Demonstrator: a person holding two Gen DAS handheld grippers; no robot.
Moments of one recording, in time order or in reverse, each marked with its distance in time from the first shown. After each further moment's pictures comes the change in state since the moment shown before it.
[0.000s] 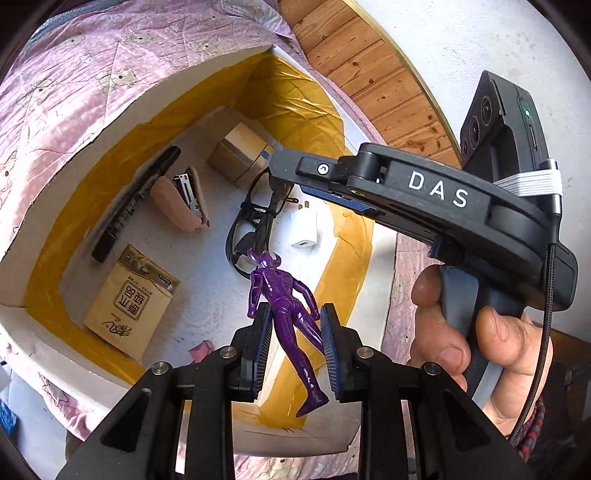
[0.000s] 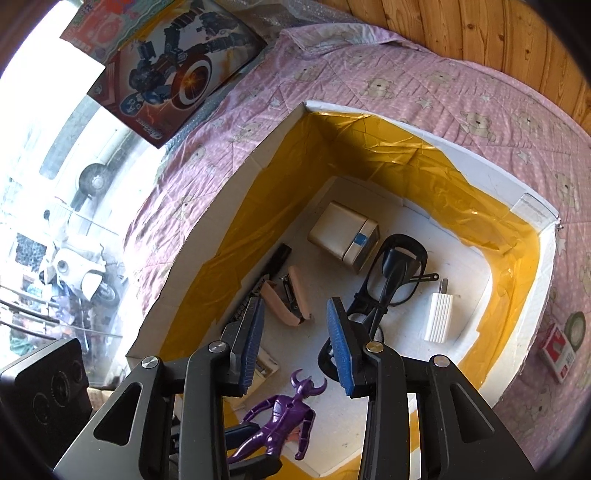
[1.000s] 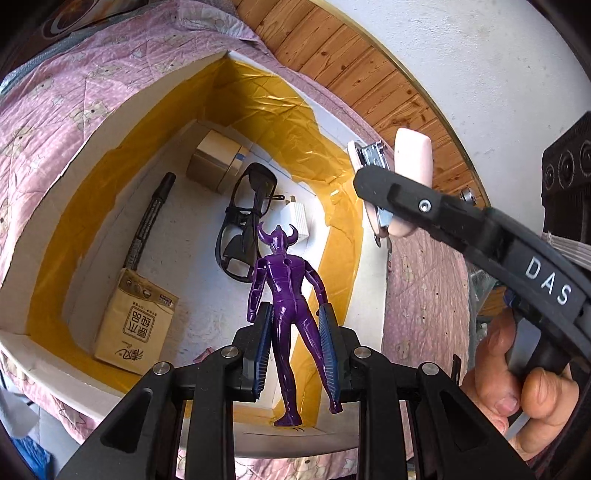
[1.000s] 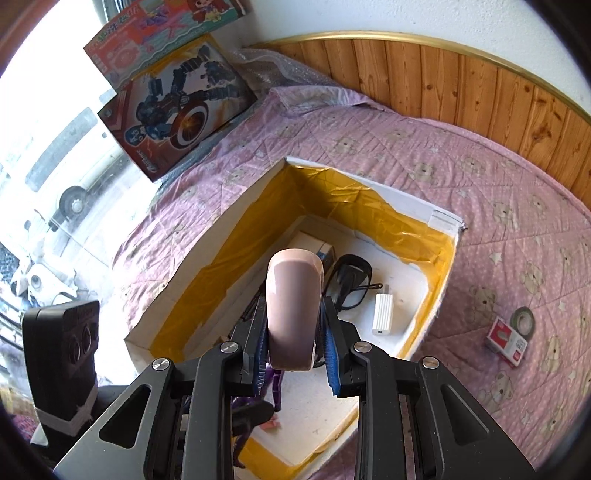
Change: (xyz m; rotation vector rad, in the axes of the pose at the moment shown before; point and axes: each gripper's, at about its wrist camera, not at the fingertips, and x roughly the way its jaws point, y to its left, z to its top) left arm 0.005 -0.015 0.003 0.097 -0.015 0.050; right arm -0.060 0.010 -0.035 -0.059 -0.192 -0.116
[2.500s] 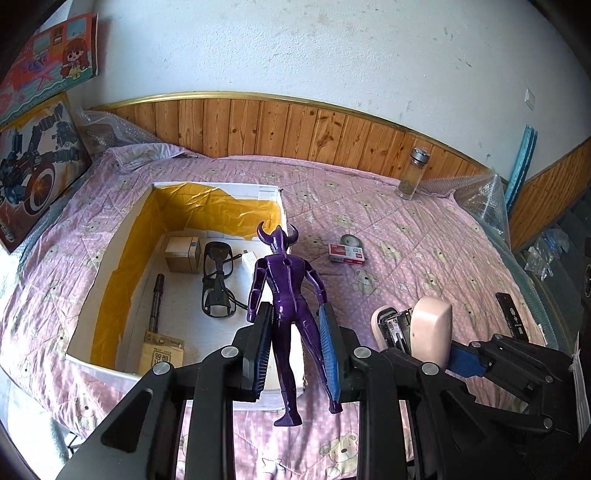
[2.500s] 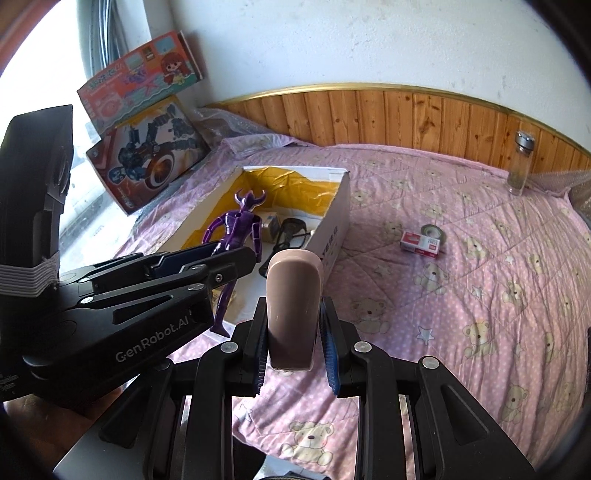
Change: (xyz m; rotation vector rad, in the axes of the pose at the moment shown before) left arm -0.063 -0.101 -0.084 0.554 -0.270 0.156; right arm -0.130 0.043 -0.174 0.133 -0.295 -0.235
